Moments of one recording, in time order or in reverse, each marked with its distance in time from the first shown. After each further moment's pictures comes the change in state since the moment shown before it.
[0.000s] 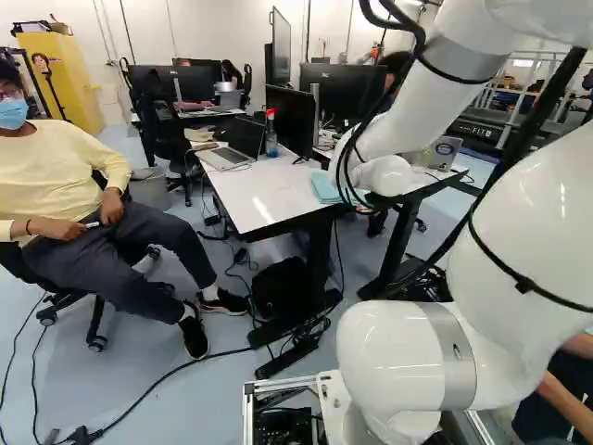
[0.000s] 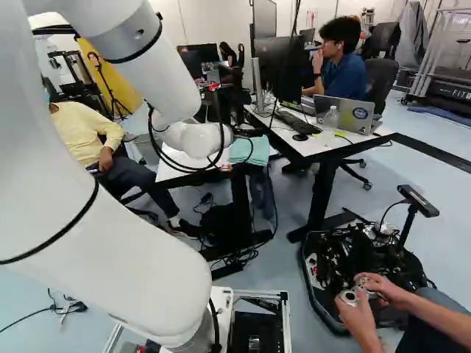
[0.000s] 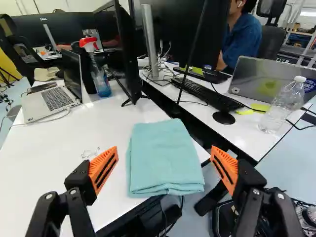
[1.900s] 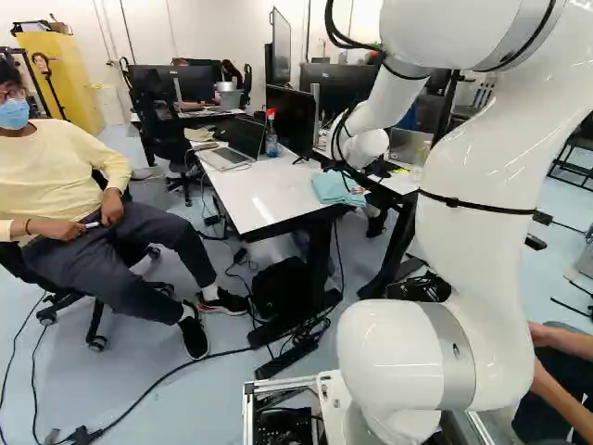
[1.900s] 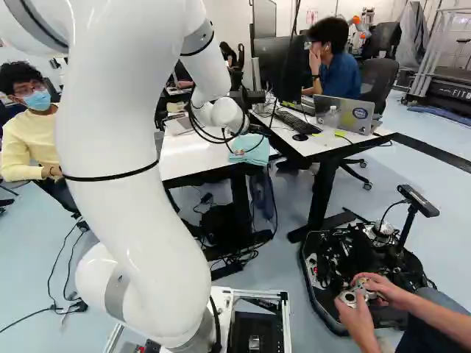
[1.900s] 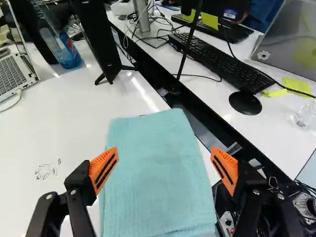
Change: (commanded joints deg) arm -0.8 -22.8 -24.7 0.0 -19.2 0.0
